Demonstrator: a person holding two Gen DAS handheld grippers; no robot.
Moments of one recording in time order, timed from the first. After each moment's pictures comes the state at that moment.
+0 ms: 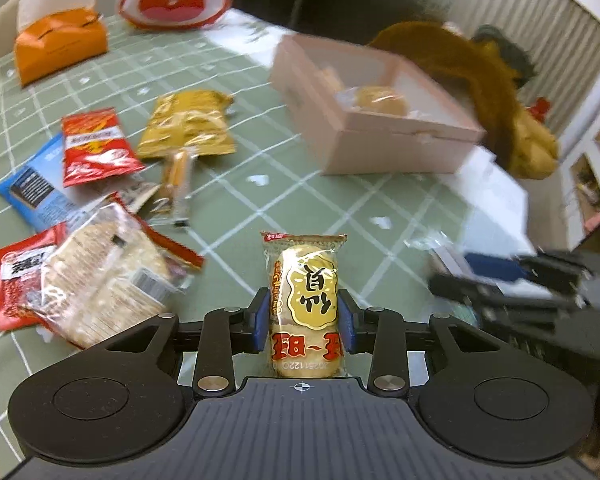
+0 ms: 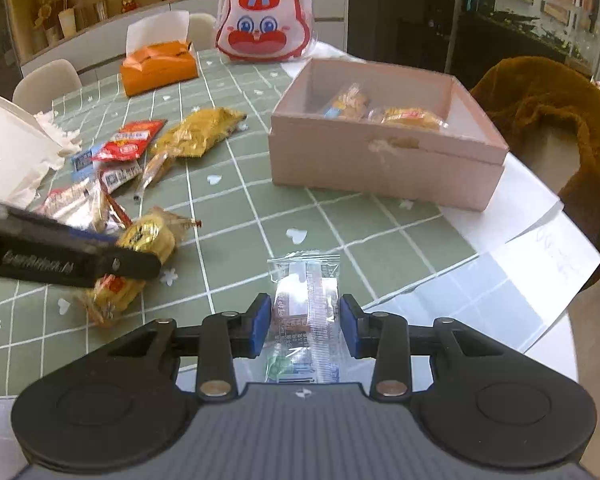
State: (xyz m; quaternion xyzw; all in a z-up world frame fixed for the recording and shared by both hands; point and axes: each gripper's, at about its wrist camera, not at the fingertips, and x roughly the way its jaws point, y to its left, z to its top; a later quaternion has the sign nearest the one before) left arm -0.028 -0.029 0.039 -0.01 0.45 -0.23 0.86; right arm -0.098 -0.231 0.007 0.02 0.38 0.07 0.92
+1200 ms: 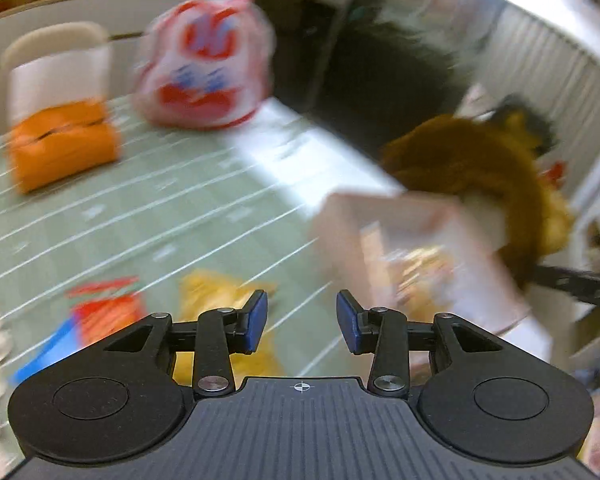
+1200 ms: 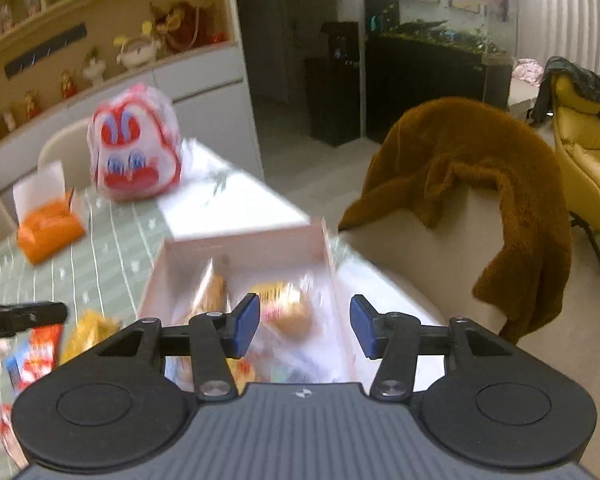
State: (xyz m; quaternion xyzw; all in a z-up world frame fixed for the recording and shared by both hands) left arm 0.123 -0.019 0.092 -0.05 0.41 -0.18 0.89; right arm 0.028 -0.343 0.101 0.10 0.35 -0.04 0.93
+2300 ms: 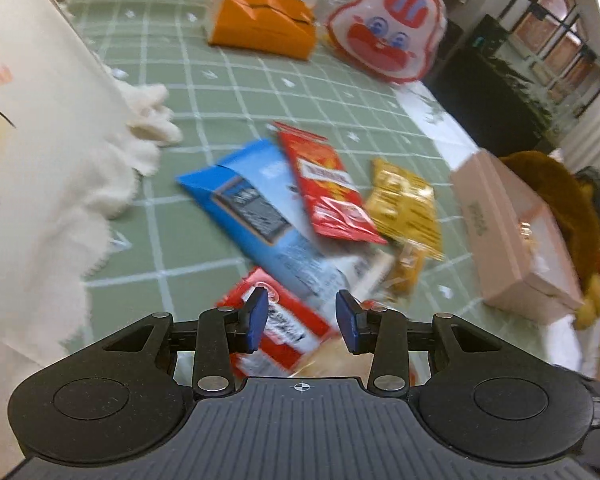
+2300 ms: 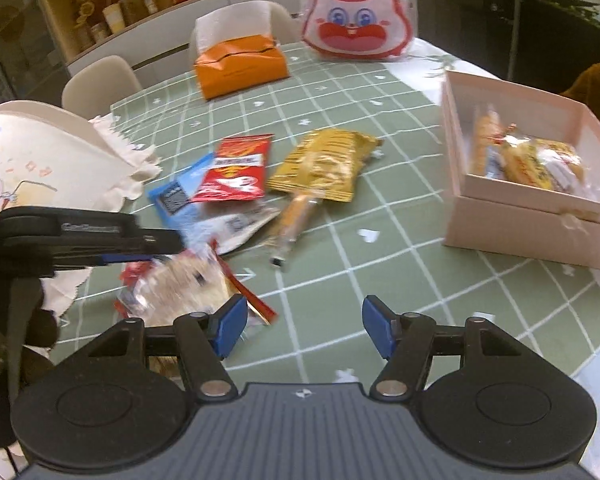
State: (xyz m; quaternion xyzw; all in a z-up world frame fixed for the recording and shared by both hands) left arm 0.030 0.104 0.031 -0.20 0.45 -0.06 0.87; right arm -0.034 -0.127 0.033 0.05 0.41 0.17 0.89
